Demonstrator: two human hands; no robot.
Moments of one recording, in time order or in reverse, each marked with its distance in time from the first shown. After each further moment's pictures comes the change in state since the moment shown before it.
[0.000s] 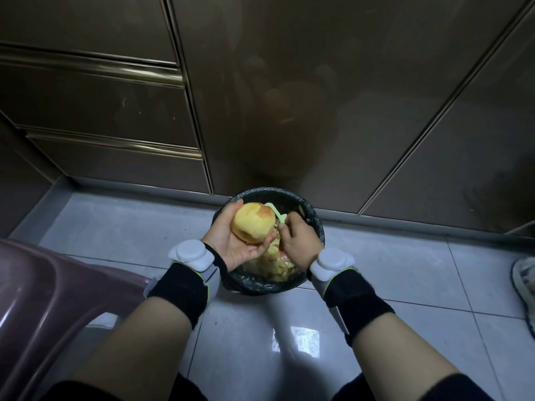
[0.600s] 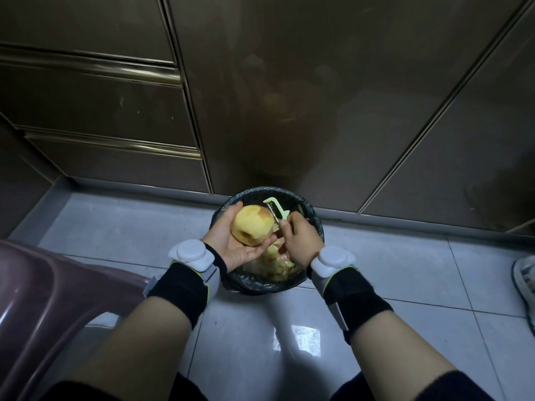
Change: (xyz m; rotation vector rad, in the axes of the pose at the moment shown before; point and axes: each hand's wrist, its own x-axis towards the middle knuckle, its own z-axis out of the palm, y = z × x) left_hand 0.010 -0.001 -0.007 -0.010 0.087 -0.010; right_hand 0.005 0.009 0.004 0.078 0.022 0.030
